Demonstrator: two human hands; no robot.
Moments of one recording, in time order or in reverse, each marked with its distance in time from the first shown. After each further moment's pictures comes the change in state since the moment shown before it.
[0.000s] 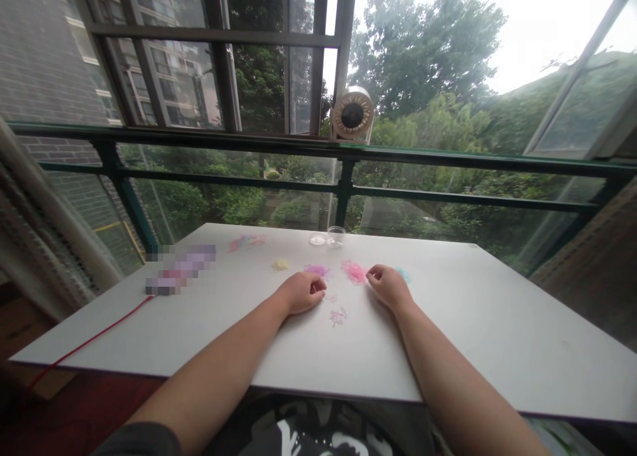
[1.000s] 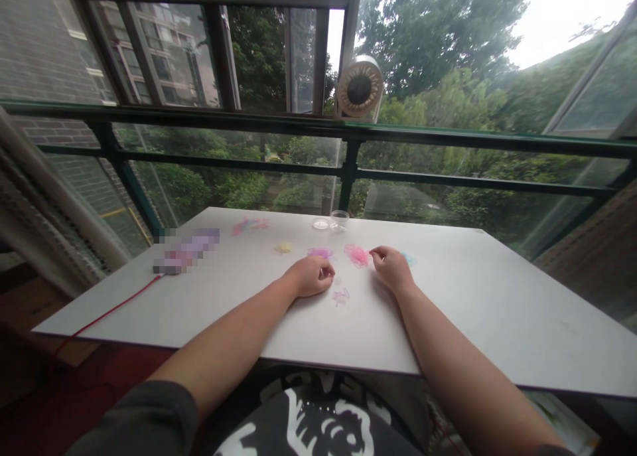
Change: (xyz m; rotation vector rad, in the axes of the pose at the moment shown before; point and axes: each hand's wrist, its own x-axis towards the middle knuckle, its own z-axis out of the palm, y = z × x) left_hand 0.002 0.008 0.006 0.071 -0.003 0.120; right_hand 0.001 0.000 0.003 0.073 0.058 -0.036
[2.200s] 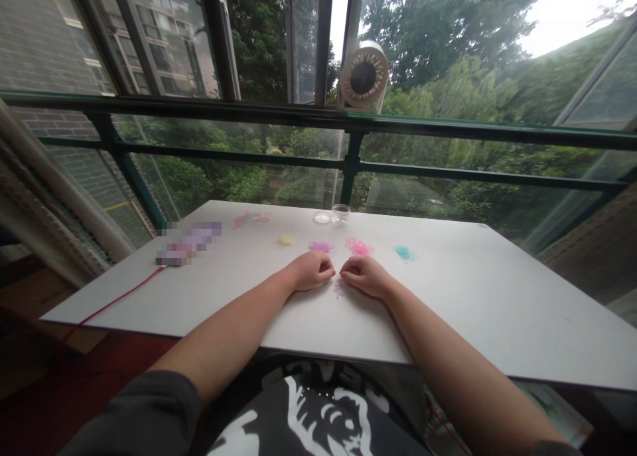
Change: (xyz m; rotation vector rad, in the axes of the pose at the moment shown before) left_hand 0.000 -0.003 0.000 -0.053 -0.061 0.001; right_hand -0.031 -0.049 0.003 0.289 -0.513 -0.314
